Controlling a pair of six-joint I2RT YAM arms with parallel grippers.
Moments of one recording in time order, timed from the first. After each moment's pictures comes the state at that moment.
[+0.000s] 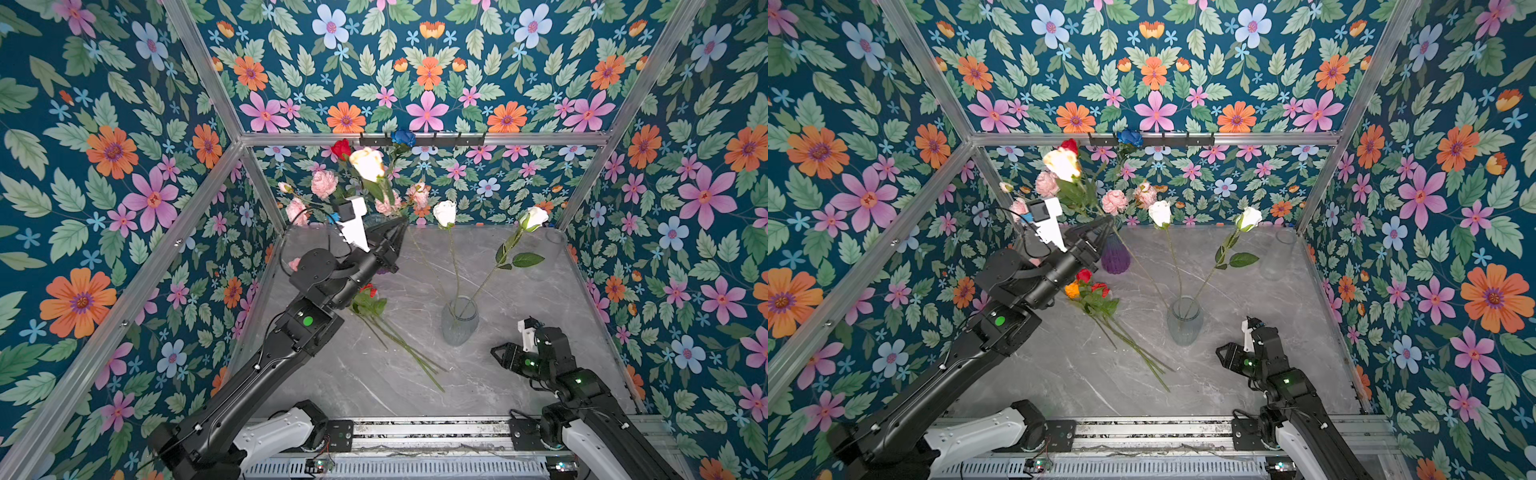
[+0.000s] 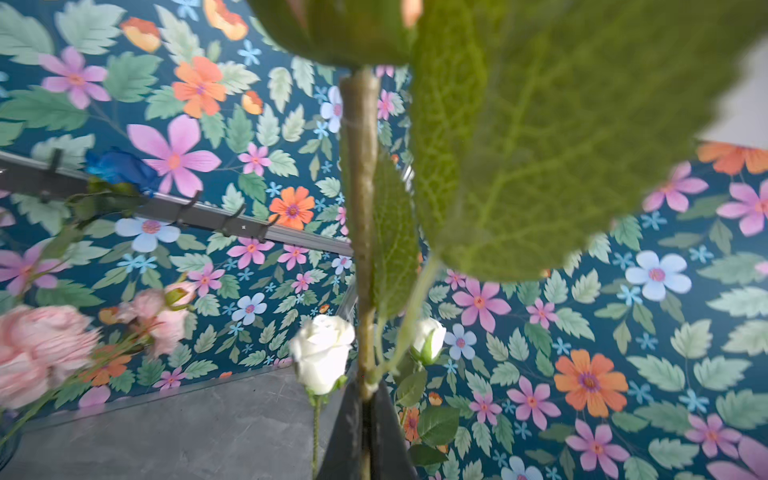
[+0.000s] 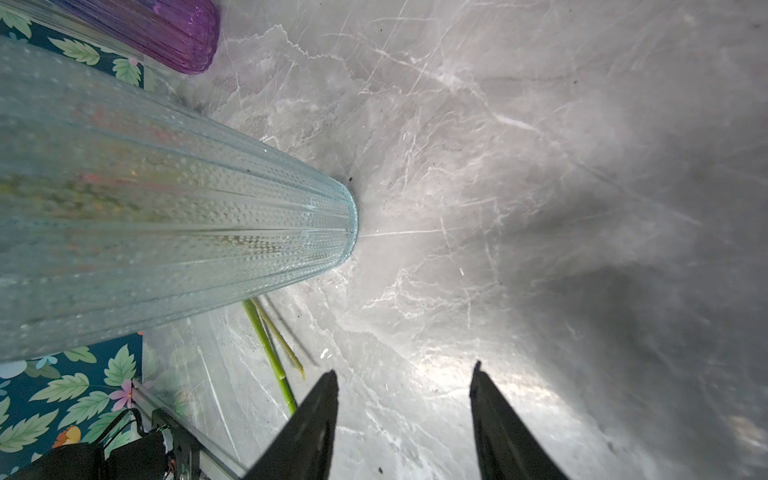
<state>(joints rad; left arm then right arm) -0.76 1.09 1.21 0.18 0.05 -0.46 0.27 0.58 0.28 -0.52 -0.35 0.66</state>
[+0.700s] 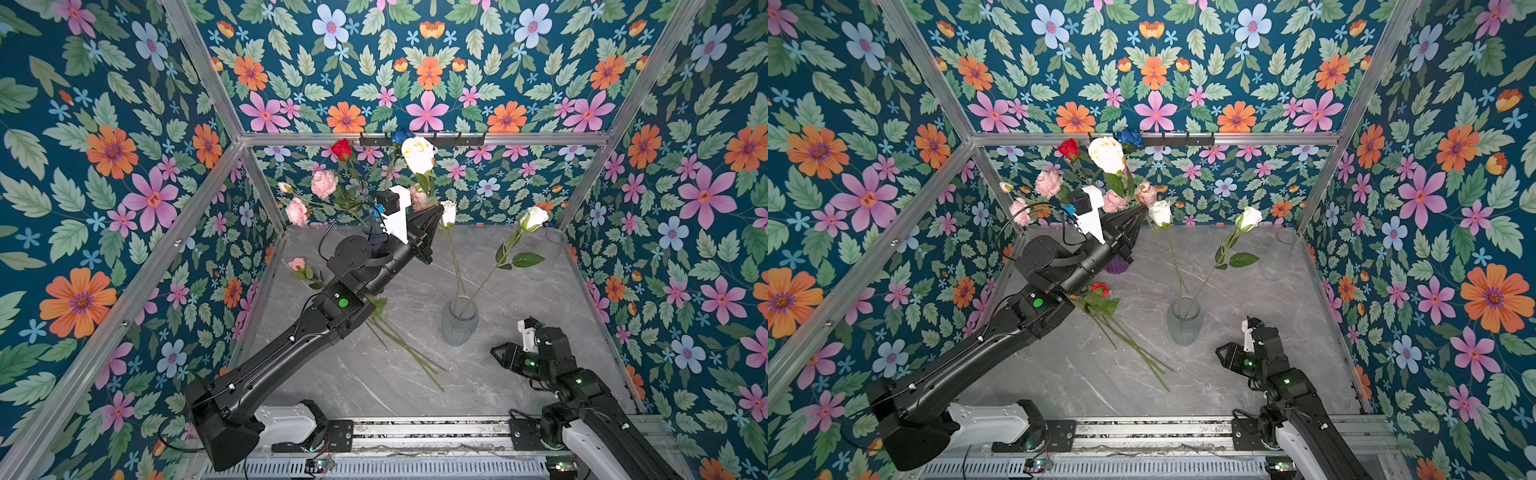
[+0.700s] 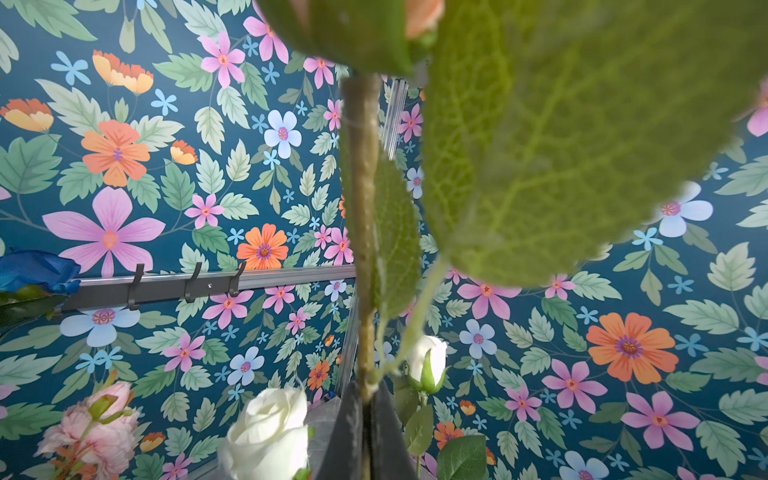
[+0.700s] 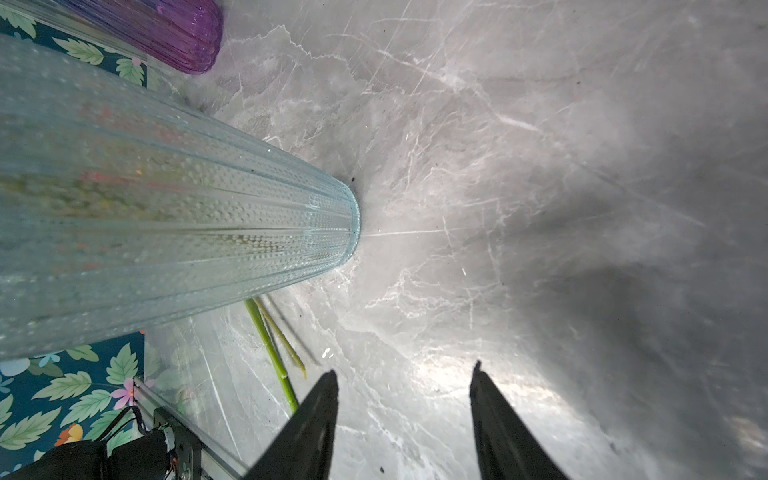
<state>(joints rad) -0.86 1.27 1.33 0.31 0.00 -0.23 0.27 0.57 0.28 -0.52 -0.35 0.66</state>
